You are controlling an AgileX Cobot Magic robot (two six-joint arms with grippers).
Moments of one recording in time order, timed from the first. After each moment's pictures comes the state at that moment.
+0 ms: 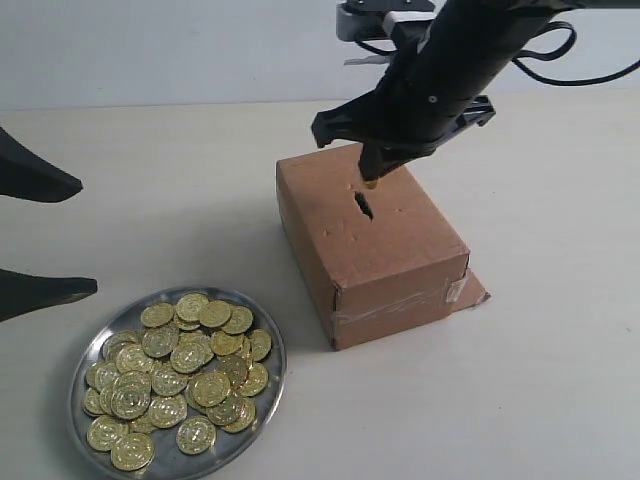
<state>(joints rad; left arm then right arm) -0.78 0.91 -0.79 0.02 0.78 0.67 0.52 1.80 -1.36 0.21 0.82 0.01</state>
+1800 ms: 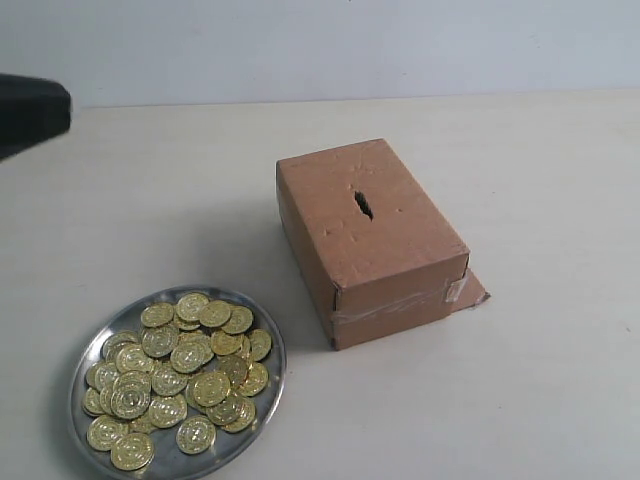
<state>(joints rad) -0.78 0.71 -0.64 -0.12 0.30 0.24 0.54 1.23 -1.36 -0.10 0.74 0.07</state>
